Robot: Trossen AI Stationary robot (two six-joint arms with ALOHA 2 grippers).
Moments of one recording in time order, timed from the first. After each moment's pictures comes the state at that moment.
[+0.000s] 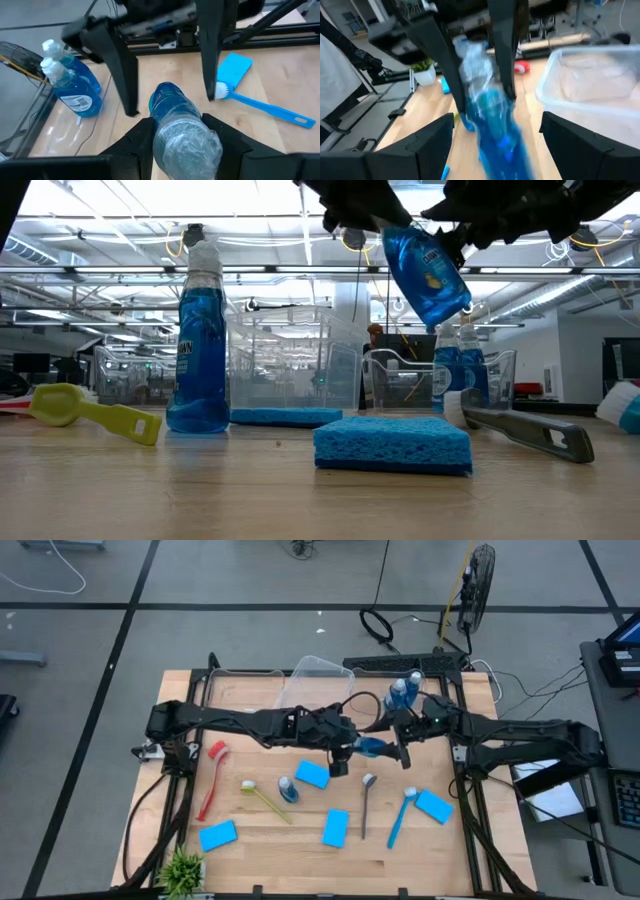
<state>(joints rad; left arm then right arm) -0.02 1.83 1.61 -0.32 -0.13 0.07 -0.24 0.96 0.56 0.17 -0.40 0.15</state>
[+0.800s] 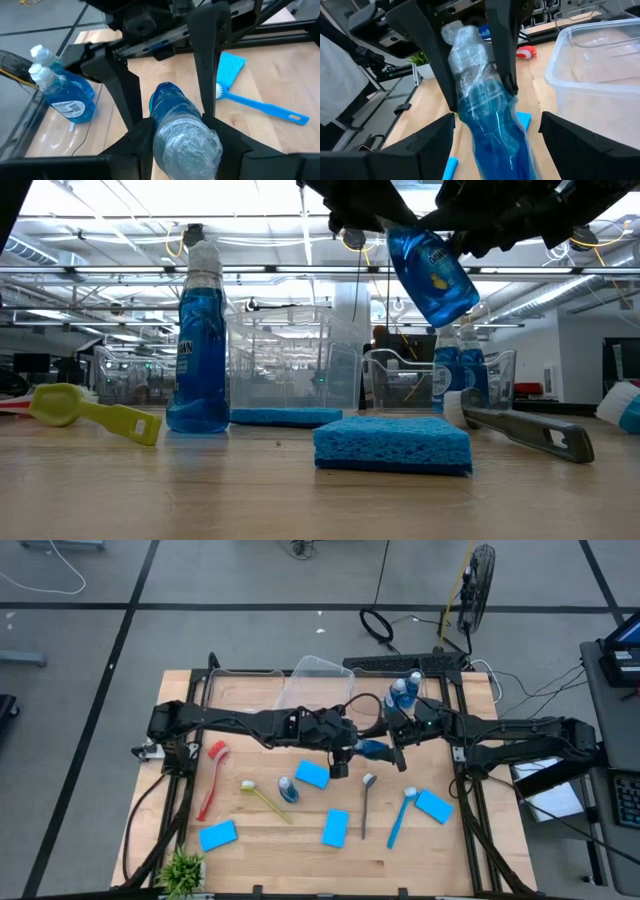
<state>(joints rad) -0.01 1.84 1.61 -0.30 -0.09 0.10 -0.21 1.02 0.56 0.19 -0.39 0.22</state>
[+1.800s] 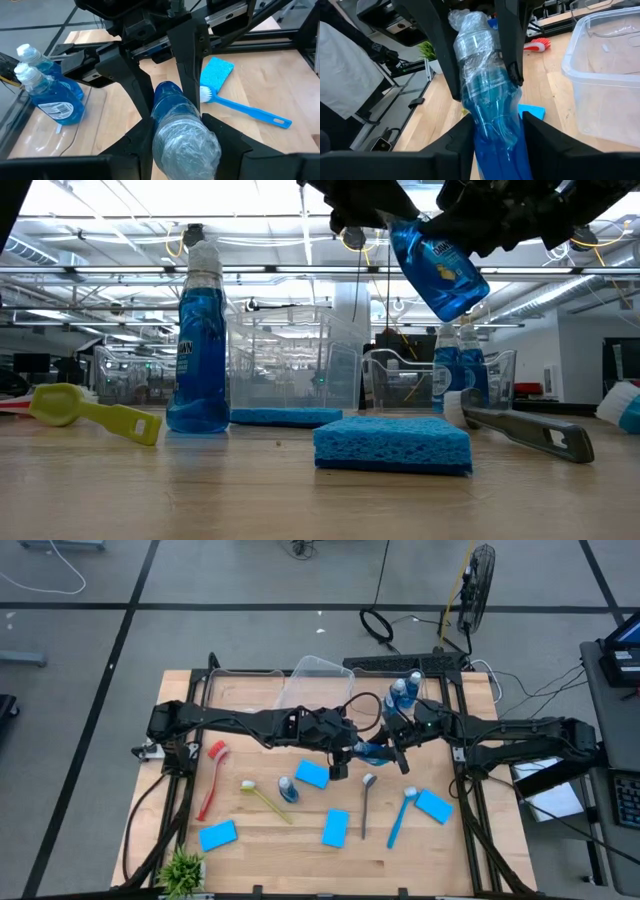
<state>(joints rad) -0.02 1.84 1.61 -0.29 -0.05 0.07 -0.21 1.02 0.56 0.19 -0.45 0.25</state>
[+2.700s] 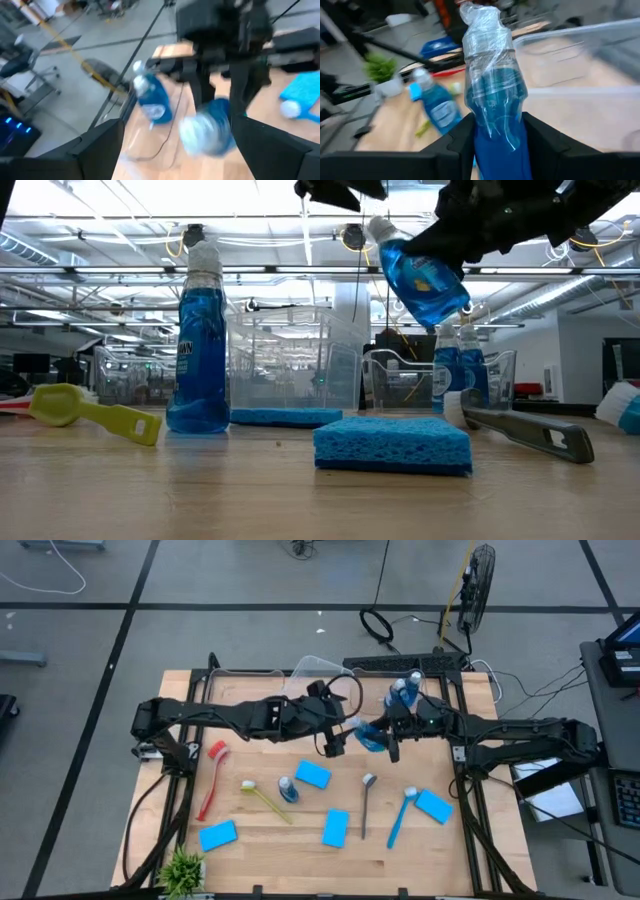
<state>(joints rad) -0.01 1.72 1.62 -0.34 -0.43 0.16 -0.24 1.00 0.56 0.20 -0.17 0.24</state>
